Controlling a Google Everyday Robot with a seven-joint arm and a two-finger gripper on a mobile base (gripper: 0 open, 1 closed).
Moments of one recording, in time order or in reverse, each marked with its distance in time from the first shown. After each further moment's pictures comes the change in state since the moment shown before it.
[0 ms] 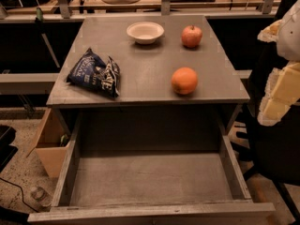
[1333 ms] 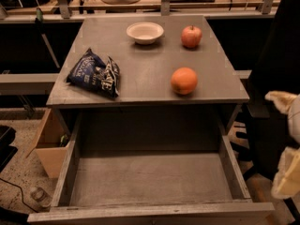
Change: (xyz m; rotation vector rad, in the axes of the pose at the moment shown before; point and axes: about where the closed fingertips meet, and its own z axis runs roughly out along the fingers) arm 0.058 0.086 0.057 -0.006 0.005 -0.047
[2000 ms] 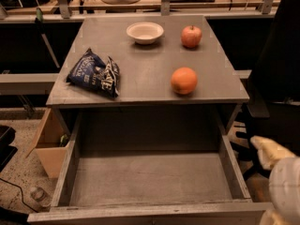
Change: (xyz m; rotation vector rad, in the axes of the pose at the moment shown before) arm 0.002 0.082 0.053 0.088 -0.003 -0.073
